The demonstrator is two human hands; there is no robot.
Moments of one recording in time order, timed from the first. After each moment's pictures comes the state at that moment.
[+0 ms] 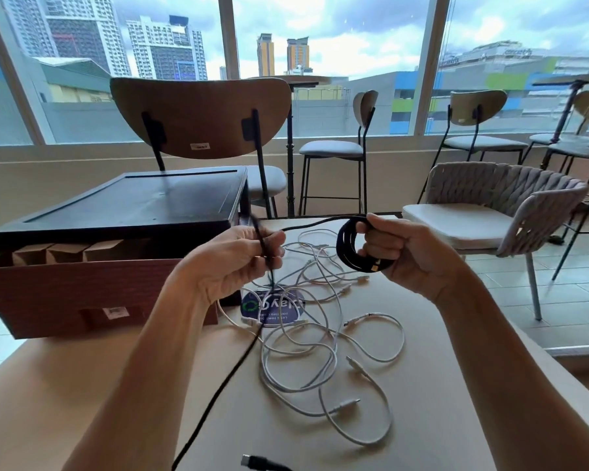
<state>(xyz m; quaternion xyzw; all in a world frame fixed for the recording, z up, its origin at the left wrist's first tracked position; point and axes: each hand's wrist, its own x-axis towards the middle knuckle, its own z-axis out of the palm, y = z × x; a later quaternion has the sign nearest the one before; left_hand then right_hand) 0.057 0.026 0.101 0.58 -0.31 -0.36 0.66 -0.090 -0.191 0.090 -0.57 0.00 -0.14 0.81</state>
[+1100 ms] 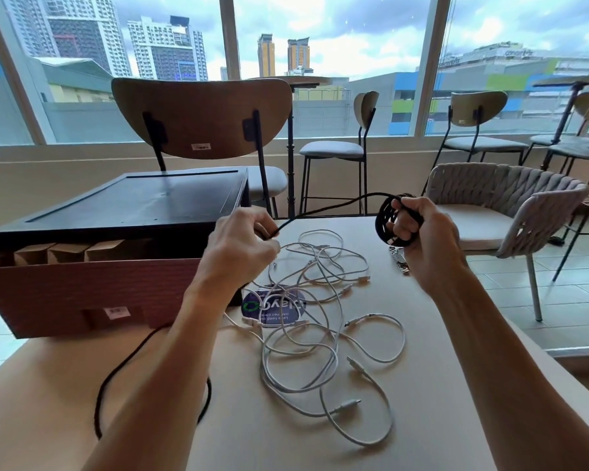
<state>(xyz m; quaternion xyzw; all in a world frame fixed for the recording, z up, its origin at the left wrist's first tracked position) 0.047 0.020 0.102 0.83 -0.35 0.12 0.41 -0.081 -0.199 0.092 -0.49 0.10 -0.42 0.75</state>
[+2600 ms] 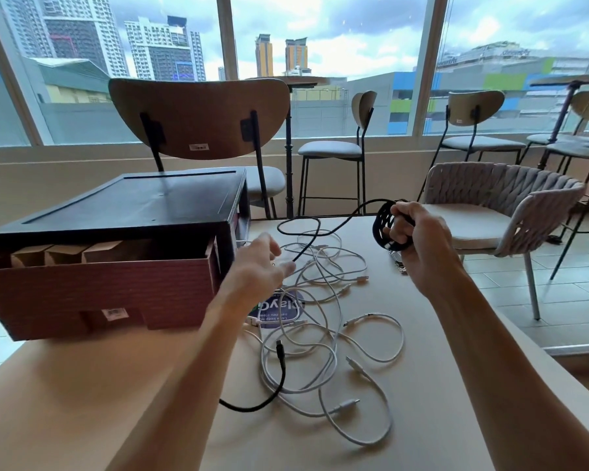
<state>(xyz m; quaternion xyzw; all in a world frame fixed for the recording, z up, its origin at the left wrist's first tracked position) 0.050 -0.001 0.069 0.85 -0.33 -0.05 0.41 -0.079 -0.200 0.087 -0.51 0.14 -0.42 0.73</state>
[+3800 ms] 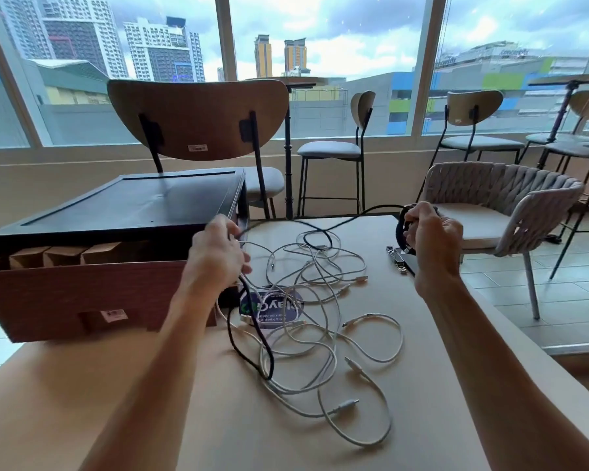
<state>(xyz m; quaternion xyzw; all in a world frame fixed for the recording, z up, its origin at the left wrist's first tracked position) 0.073 0.025 0.085 0.85 -0.22 0.03 0.48 -0.083 -0.198 0.084 -0.54 0.26 -0.53 0.60</state>
